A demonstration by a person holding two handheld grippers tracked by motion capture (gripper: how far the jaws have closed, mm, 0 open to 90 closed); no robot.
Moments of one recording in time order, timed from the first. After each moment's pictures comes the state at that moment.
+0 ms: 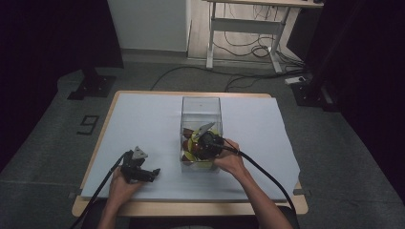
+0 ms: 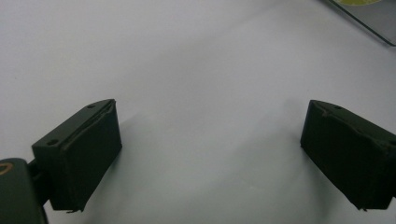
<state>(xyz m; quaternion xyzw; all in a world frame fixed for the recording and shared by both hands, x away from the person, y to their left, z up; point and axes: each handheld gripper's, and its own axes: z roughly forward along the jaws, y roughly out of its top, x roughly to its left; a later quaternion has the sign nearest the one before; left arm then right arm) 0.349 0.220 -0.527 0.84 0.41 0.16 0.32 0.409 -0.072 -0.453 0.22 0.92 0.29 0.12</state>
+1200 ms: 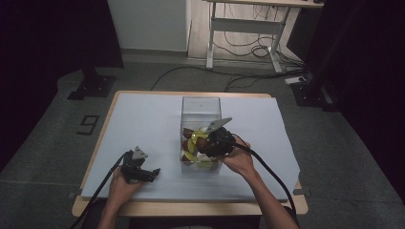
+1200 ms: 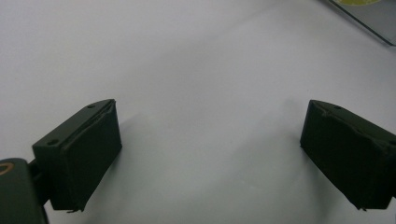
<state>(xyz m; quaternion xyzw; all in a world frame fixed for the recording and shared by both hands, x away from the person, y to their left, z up) 0.349 0.220 -0.527 0.84 0.41 0.16 0.32 0.392 -0.103 -0.413 0.23 0.90 0.36 0.10</state>
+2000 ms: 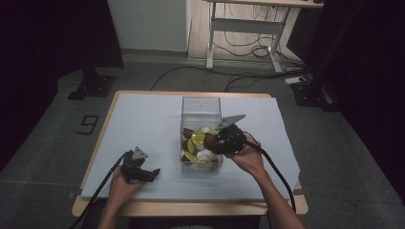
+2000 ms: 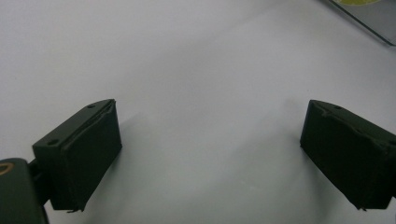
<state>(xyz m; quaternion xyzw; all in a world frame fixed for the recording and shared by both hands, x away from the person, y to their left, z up) 0.349 0.220 -0.527 0.84 0.41 0.16 0.32 0.388 -0.130 -0.395 0.25 0.88 0.38 0.11</state>
